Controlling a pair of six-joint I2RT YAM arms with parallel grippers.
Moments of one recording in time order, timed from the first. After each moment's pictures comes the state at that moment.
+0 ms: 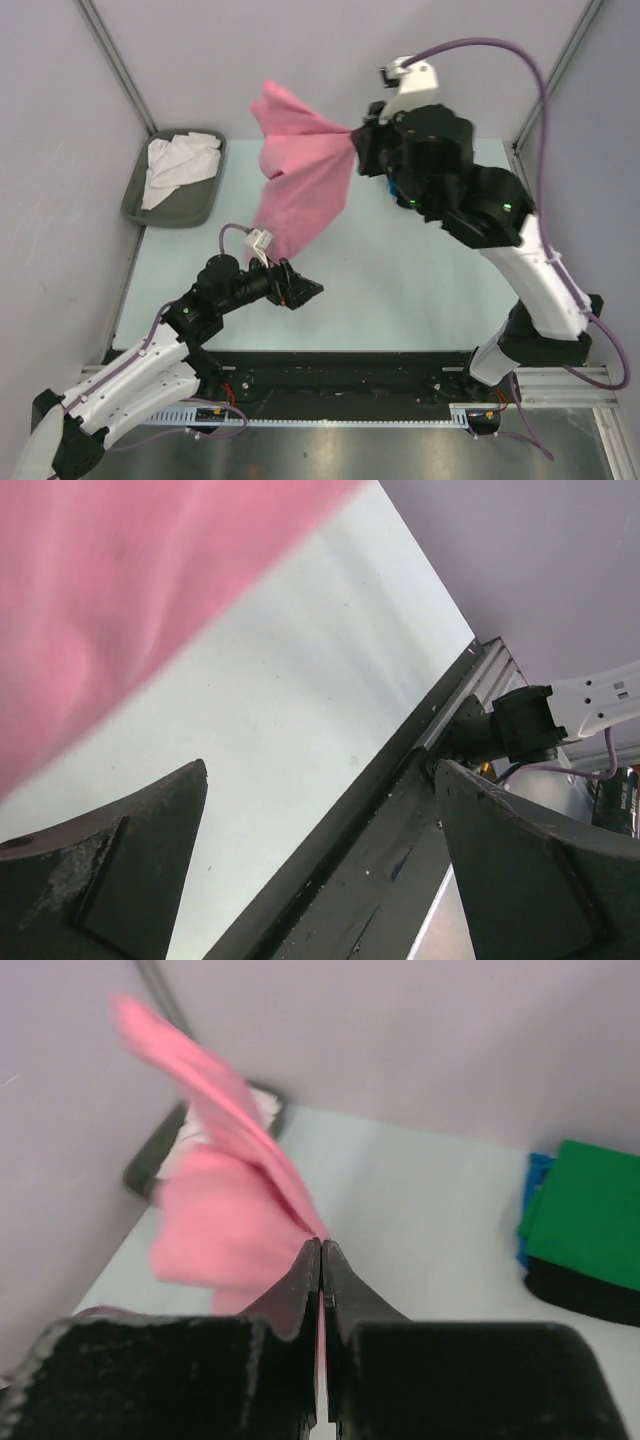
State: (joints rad) left arm -0.70 0.71 0.50 -0.04 0.29 -0.60; right arm 1.01 1.62 2.33 -0.87 0.55 0.26
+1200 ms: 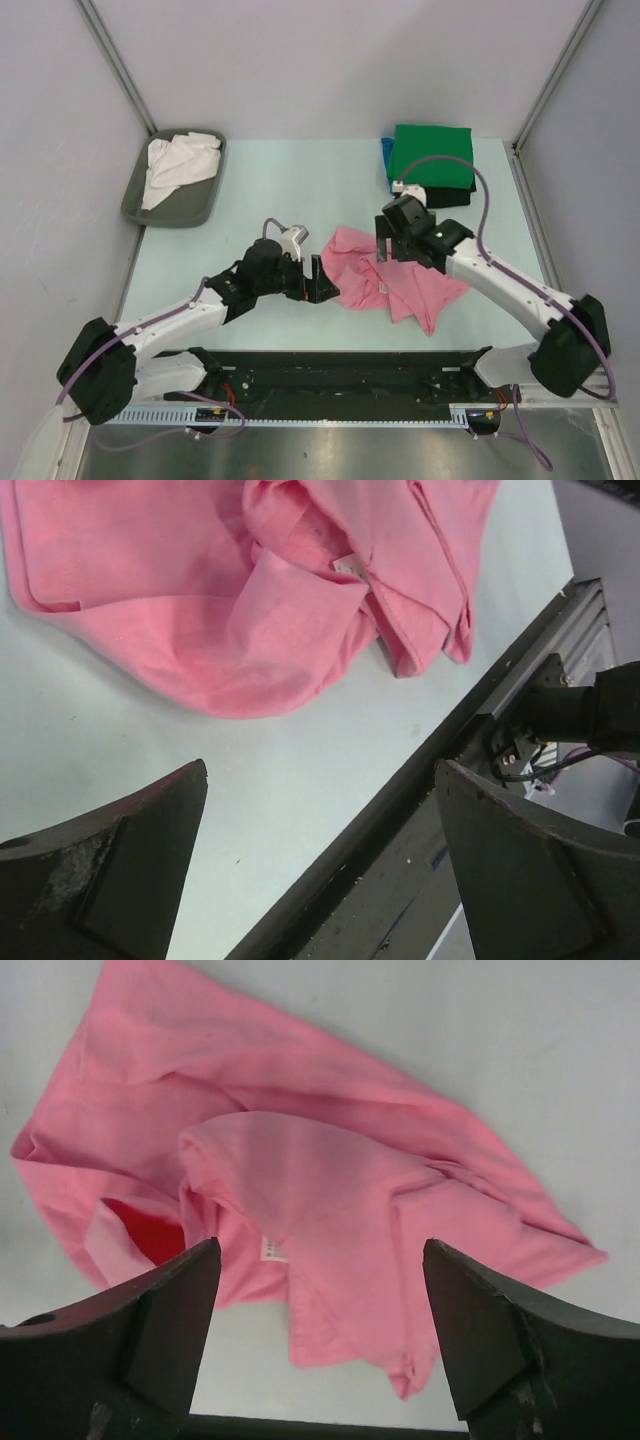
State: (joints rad) left arm -0.72 1.11 0.57 0.00 0.30 -0.60; right arm 0.66 1.29 1.12 -0.74 0.39 0.47
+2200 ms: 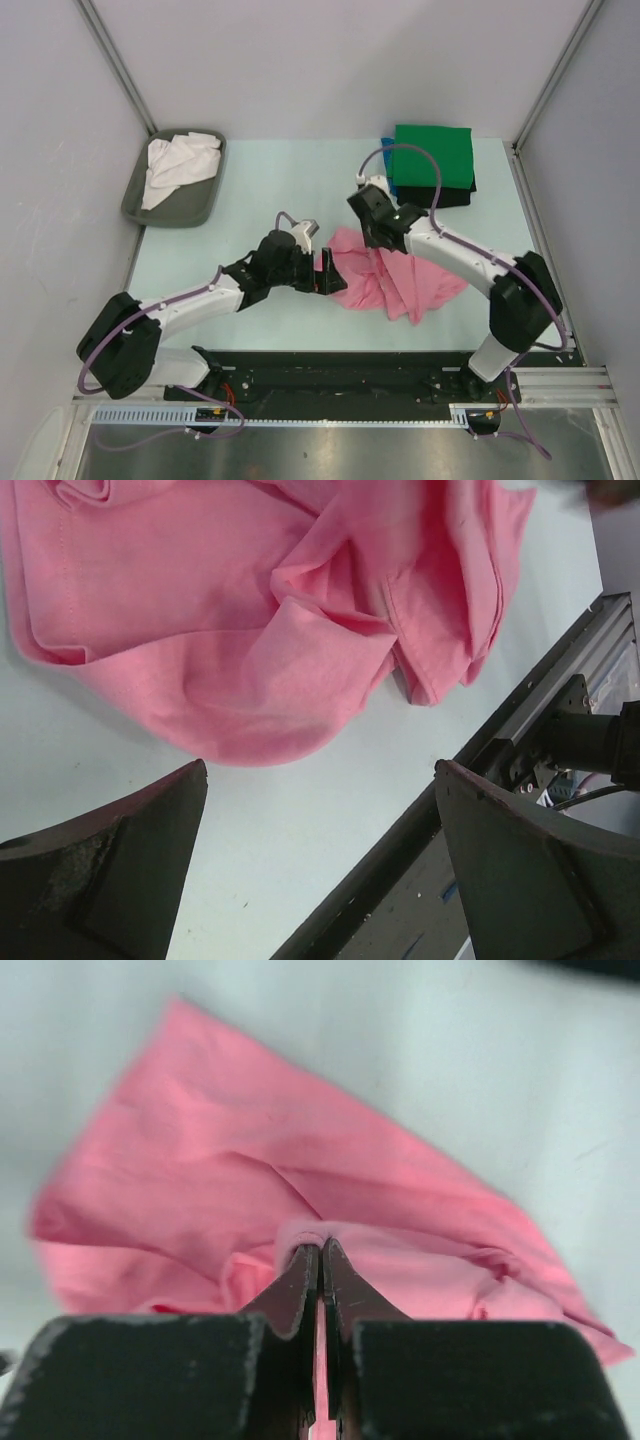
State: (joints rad) left arm -0.72 1.31 0.66 0.04 0.28 -0.60; right arm 0.71 1.67 1.23 -0.58 0.40 0.40
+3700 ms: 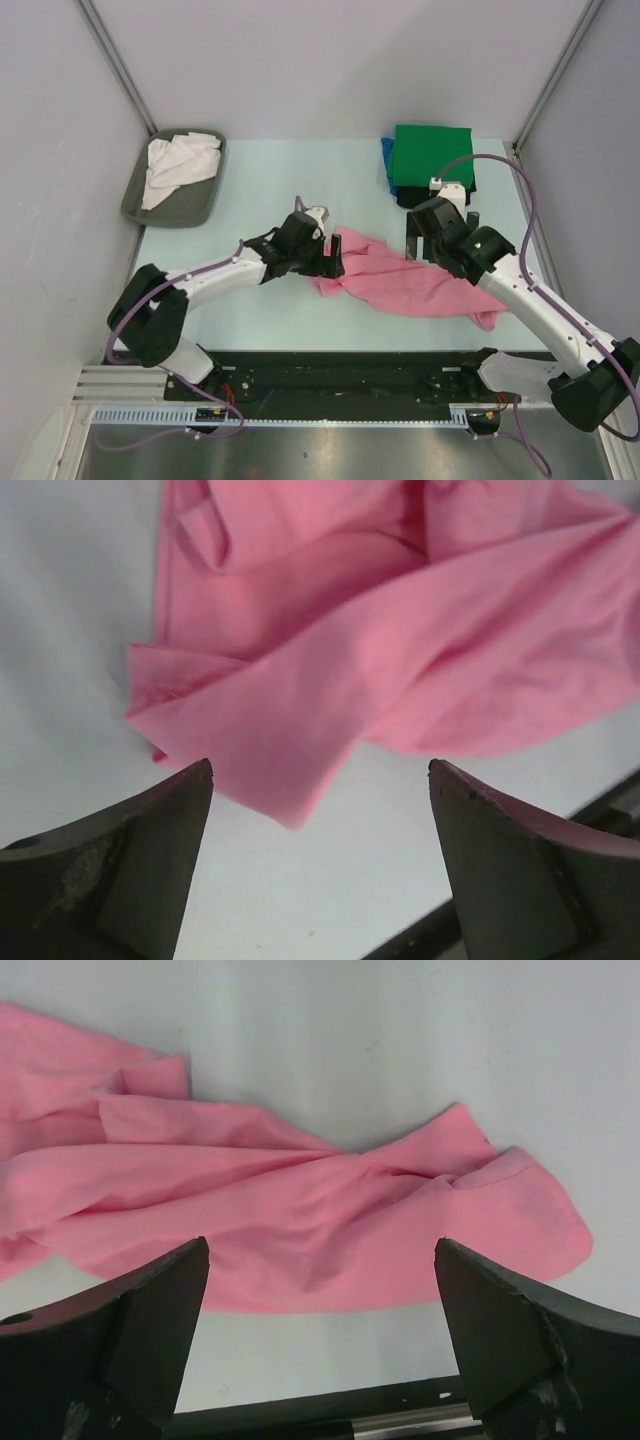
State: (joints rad) left arm -0.73 1.48 0.89 -0.20 0.10 -0.53; right arm 0.61 1.15 1.15 -0.92 0.55 0.48
